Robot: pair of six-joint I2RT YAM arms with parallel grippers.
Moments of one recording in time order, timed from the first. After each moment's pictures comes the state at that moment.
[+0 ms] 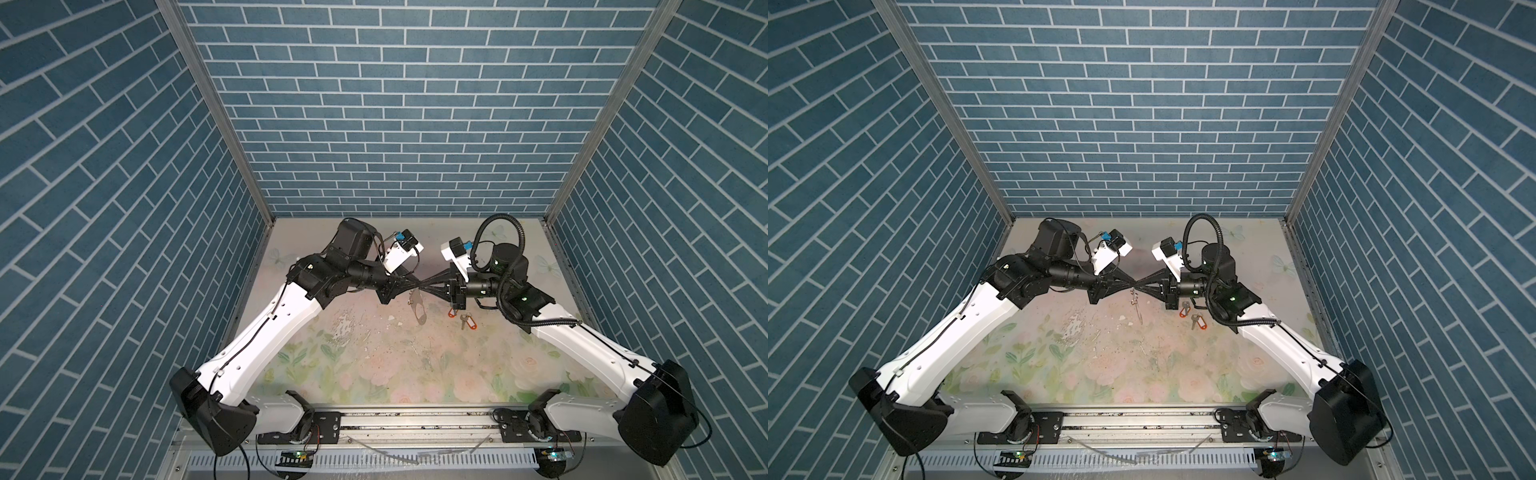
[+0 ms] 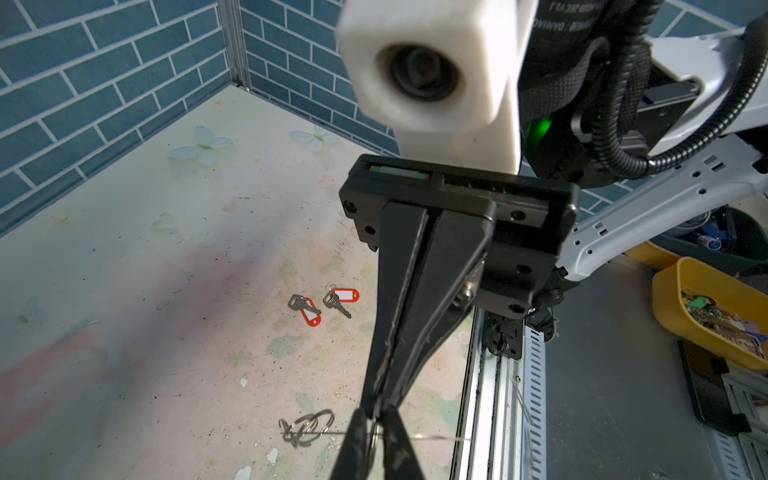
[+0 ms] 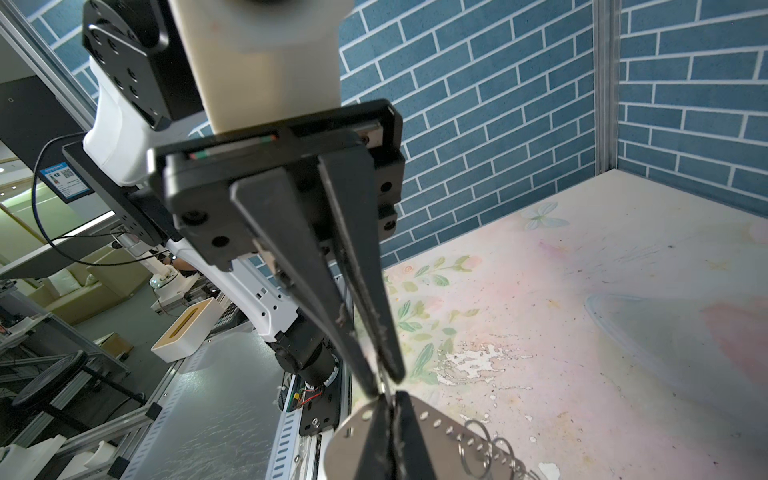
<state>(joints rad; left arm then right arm) -0.64 1.32 1.43 -0.76 0.63 0.14 0.63 1.24 0.92 0.19 -0.99 0.24</state>
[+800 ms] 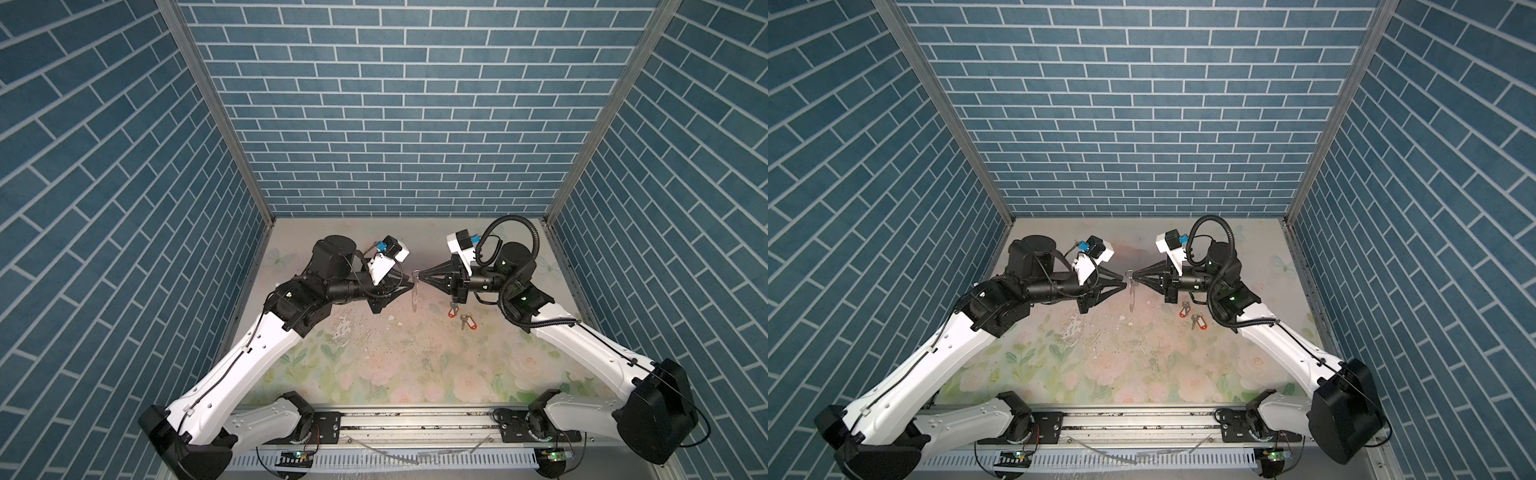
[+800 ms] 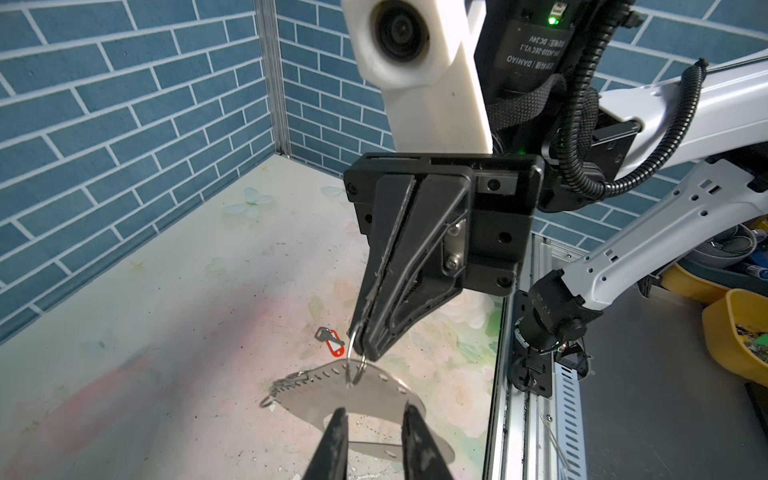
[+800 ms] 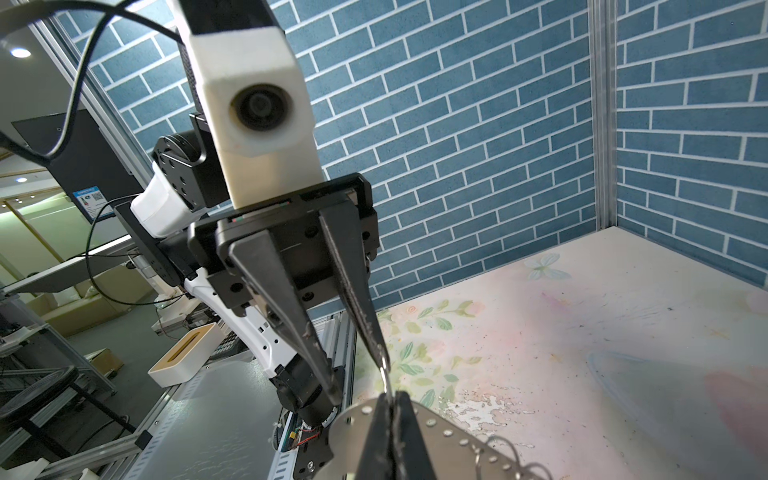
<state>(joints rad) -0.64 1.11 1.24 -0.56 0.55 0.09 0.62 1.25 0.92 0.39 -1.00 0.36</state>
